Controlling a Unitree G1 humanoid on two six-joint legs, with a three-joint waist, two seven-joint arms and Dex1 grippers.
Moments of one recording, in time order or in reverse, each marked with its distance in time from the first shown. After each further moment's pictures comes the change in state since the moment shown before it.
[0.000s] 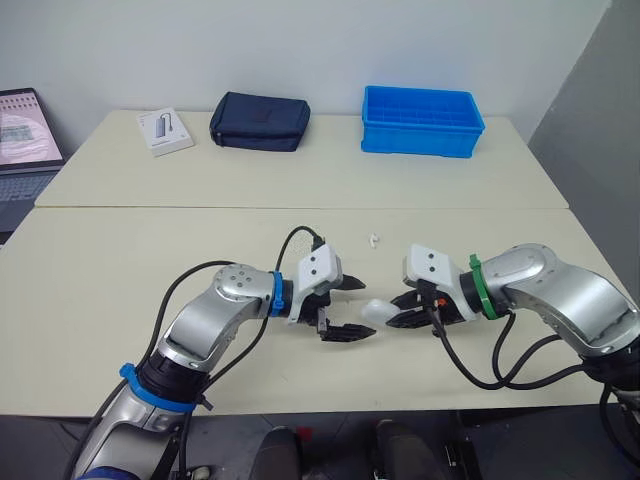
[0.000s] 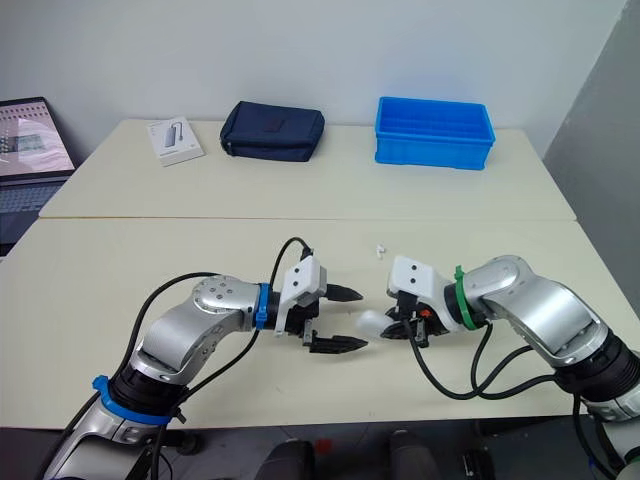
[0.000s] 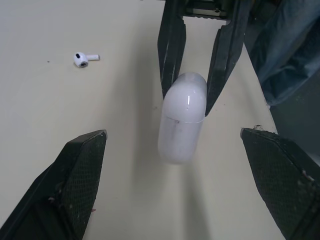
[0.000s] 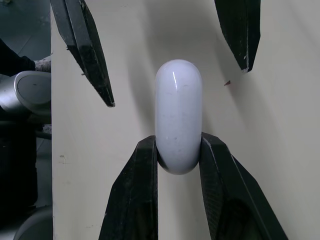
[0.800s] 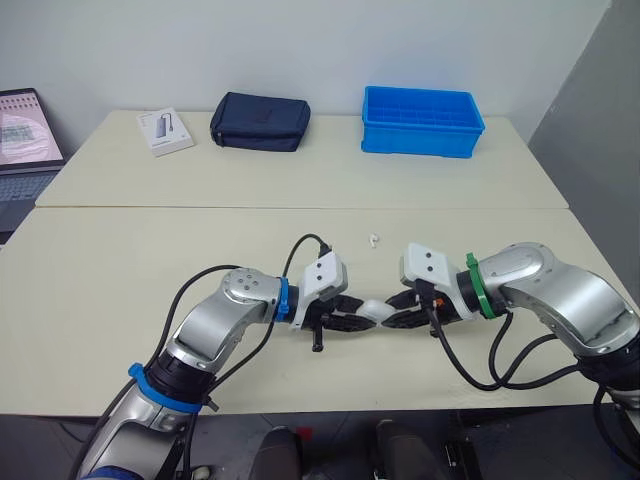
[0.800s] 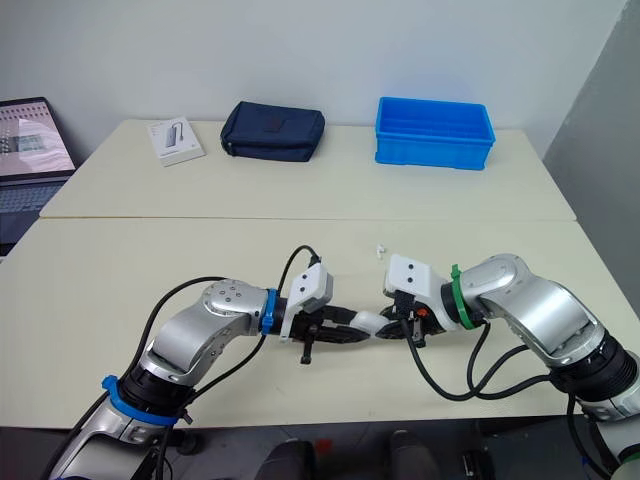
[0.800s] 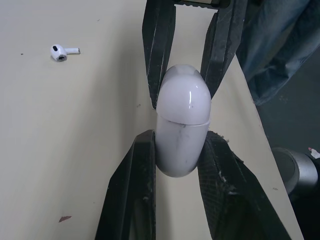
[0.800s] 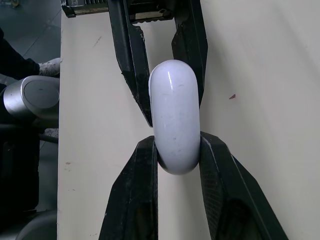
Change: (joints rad) left arm -0.001 -0.026 -0.018 0.030 0.005 0.003 -0.016; right arm 0.000 0.023 -0.016 -0.011 -0.022 -0.003 0.027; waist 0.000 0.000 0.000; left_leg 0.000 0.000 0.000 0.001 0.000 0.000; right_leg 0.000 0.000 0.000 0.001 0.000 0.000
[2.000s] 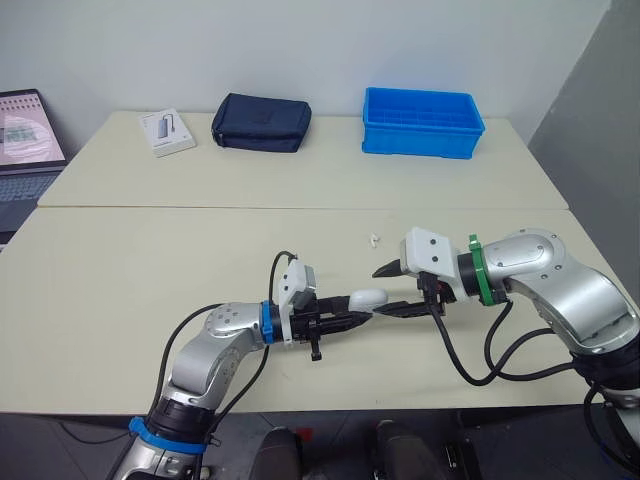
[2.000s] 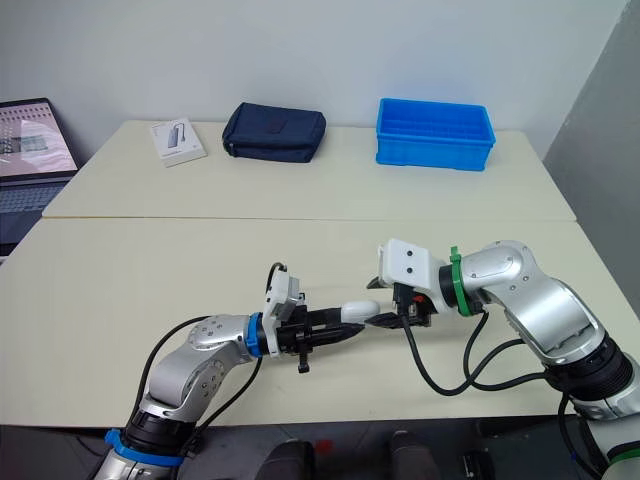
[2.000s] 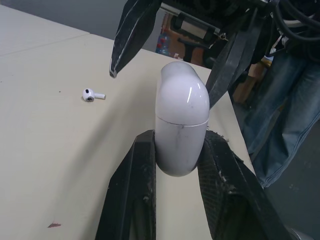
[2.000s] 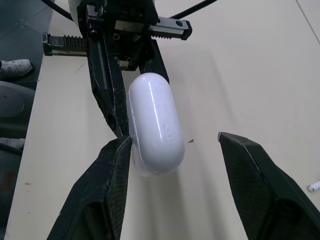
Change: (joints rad) left arm 0.249 -0.124 0.175 0.010 -0.127 -0.196 0.042; right arm 0.006 0.062 -0.060 0.002 -0.128 -0.193 0.026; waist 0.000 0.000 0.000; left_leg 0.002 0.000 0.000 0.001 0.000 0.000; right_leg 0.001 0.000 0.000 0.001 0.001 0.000
